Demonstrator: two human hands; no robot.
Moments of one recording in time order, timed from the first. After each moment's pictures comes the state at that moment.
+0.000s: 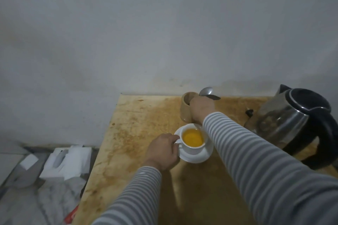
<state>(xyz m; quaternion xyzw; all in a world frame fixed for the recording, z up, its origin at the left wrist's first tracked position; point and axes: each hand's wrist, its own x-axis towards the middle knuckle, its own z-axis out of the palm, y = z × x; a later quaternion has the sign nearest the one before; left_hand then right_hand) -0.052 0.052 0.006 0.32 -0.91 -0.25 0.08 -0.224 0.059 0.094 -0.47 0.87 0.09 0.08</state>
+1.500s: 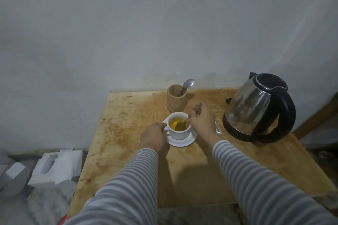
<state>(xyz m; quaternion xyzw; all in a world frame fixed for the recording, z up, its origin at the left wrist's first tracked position) -0.062 0.069 0.014 0.42 -0.87 -0.27 0.03 -0.196 0.165 0.055 -0.27 0.82 -0.48 0.16</state>
